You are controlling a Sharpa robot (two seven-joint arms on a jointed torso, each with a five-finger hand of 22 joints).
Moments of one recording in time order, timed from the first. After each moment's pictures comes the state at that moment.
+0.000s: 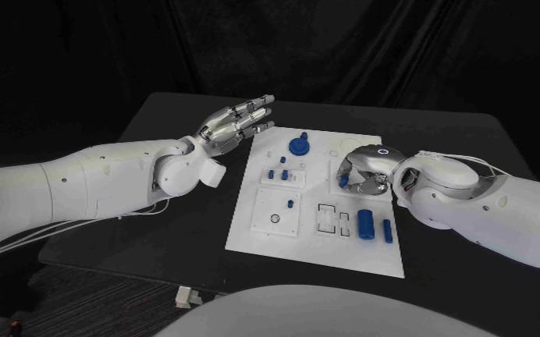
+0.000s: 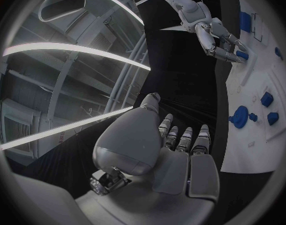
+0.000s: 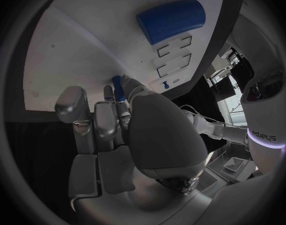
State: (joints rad) left arm 1.13 -0.86 -0.21 1.36 -0.01 0.20 0.63; left_hand 1.46 0.21 -0.20 0.16 0.55 0.33 0.05 0.07 0.04 0.01 0.00 0.05 0.01 0.01 0.13 0.01 0.01 0.16 0.03 0.24 0.01 0.08; right arm 1.17 -0.74 -0.21 1.47 -1.64 -0.19 -0.05; right_hand 1.53 -0.09 0.24 0.16 0.20 0.98 0.16 0.12 0.09 0.99 0.10 0.29 0.06 1.42 0.02 1.32 1.01 0.11 1.40 0.12 0.98 1.31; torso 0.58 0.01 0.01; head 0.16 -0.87
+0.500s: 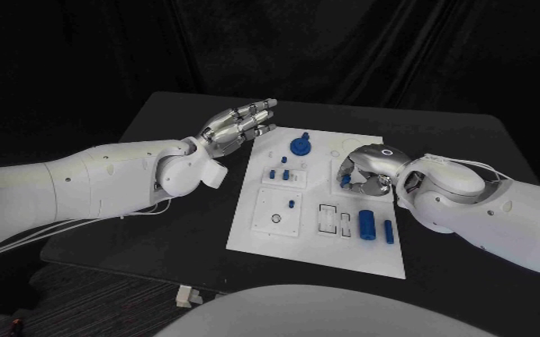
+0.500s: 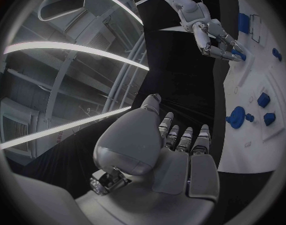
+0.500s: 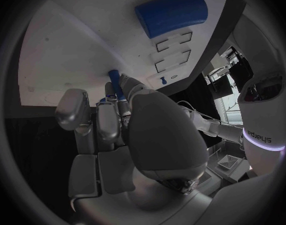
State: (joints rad) left arm 1.12 -0.86 -0.21 1.36 -0.01 0.21 0.62; left_hand 1.46 0.22 -0.19 0.15 0.55 0.37 0.06 0.09 0.05 0.02 0.02 0.08 0.02 0.01 0.13 0.01 0.01 0.16 0.03 0.24 0.01 0.08; right arm 1.16 -0.76 -0.21 1.49 -1.64 -0.28 -0.01; right_hand 1.55 -0.10 0.32 0.13 0.19 1.11 0.12 0.17 0.14 1.14 0.08 0.21 0.06 1.45 -0.01 1.32 1.03 0.11 1.42 0.09 1.03 1.31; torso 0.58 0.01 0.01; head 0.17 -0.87
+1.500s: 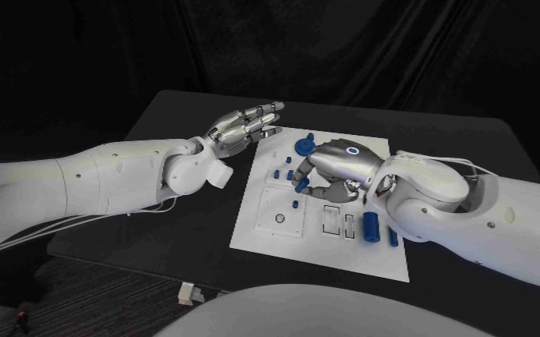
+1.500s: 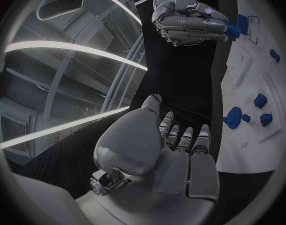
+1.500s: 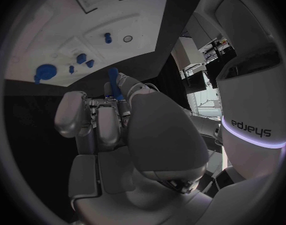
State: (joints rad) left arm 1.12 -0.86 -0.21 1.35 -0.01 0.21 0.60; left_hand 1.46 0.23 -0.18 0.14 0.55 0.38 0.07 0.09 0.05 0.02 0.03 0.08 0.02 0.01 0.14 0.02 0.01 0.16 0.03 0.25 0.01 0.08; right arm 1.22 -0.69 -0.21 1.72 -1.65 -0.28 -0.01; right_hand 1.57 -0.11 0.35 0.10 0.20 1.08 0.13 0.14 0.15 1.16 0.10 0.16 0.06 1.46 -0.02 1.34 1.08 0.09 1.44 0.08 1.11 1.31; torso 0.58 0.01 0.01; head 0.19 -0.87
